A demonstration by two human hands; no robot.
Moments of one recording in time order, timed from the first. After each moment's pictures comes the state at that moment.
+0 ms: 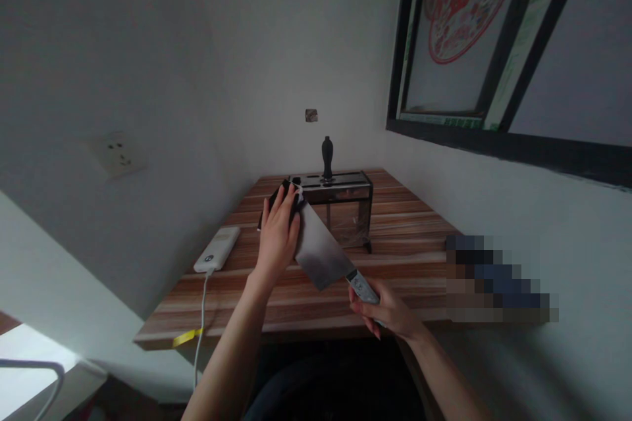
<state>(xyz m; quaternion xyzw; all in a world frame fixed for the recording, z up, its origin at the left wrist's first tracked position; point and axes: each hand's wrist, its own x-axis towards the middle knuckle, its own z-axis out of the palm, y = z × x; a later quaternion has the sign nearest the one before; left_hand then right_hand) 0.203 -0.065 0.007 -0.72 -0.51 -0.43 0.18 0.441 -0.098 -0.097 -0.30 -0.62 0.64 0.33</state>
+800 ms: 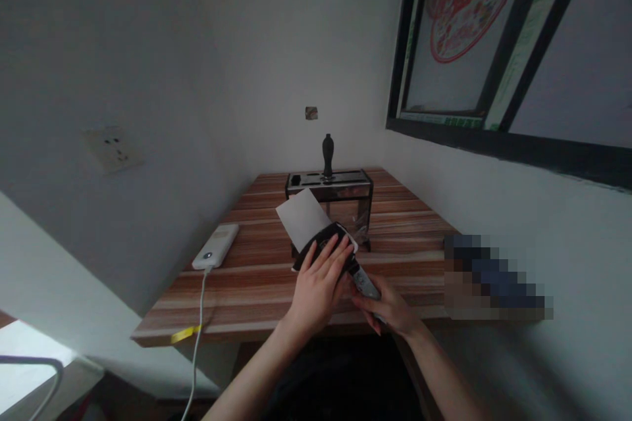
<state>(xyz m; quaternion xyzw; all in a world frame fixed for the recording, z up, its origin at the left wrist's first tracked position) 0.267 -0.123 -0.047 -0.83 -0.45 -0.30 0.15 0.442 -0.099 -0.093 -0.31 -0.62 0.64 0.35</state>
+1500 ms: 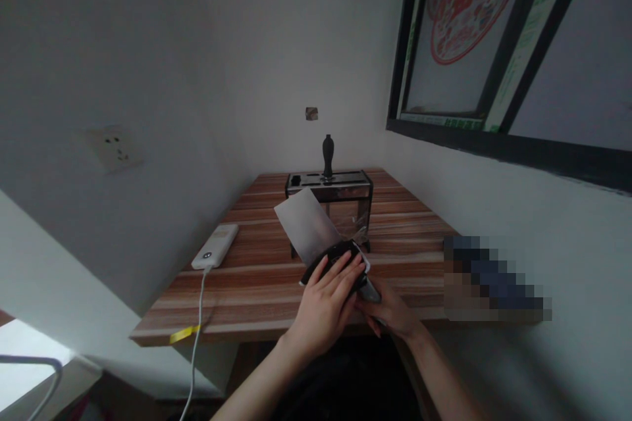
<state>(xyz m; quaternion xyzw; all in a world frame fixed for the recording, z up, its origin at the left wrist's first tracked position) 0.275 -0.144 -0.047 -0.86 -0.41 -0.28 0.08 0.443 -0.099 -0.099 -0.29 -0.63 0.62 0.36</state>
